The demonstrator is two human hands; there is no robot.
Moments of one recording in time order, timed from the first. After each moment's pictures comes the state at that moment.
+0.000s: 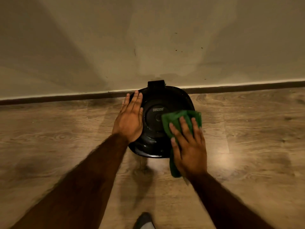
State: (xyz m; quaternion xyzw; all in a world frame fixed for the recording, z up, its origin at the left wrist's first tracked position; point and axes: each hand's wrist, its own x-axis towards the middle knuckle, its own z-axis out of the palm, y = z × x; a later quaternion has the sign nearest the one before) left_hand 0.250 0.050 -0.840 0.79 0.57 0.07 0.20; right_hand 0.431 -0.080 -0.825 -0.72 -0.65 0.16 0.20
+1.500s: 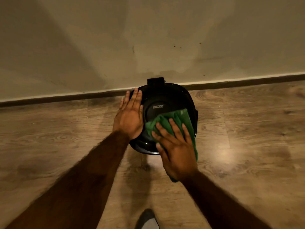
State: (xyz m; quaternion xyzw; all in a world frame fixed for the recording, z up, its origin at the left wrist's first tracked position) left_hand 0.253 0.049 -0.831 0.80 0.57 0.06 0.19; right_hand 0.403 -0.085 -0.823 -0.65 -0.72 0.19 0.18
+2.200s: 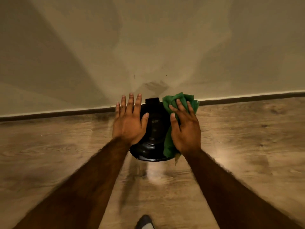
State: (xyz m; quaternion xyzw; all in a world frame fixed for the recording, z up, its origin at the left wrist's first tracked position) left_hand 0.267 0.048 -0.747 0.80 0.59 0.02 0.09; right_hand 0.441 -0.021 -0.729 -0.74 -0.54 0.21 0.35
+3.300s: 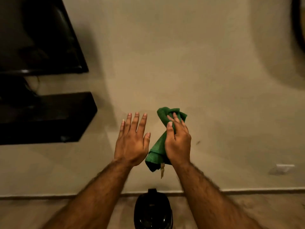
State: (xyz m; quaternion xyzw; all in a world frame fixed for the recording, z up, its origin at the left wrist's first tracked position) left_hand 0.325 -0.013 -0.215 0.80 0.53 0.25 -0.08; right_hand 0.469 -0.042 -0.212 -0.60 -0.50 0.13 0.61
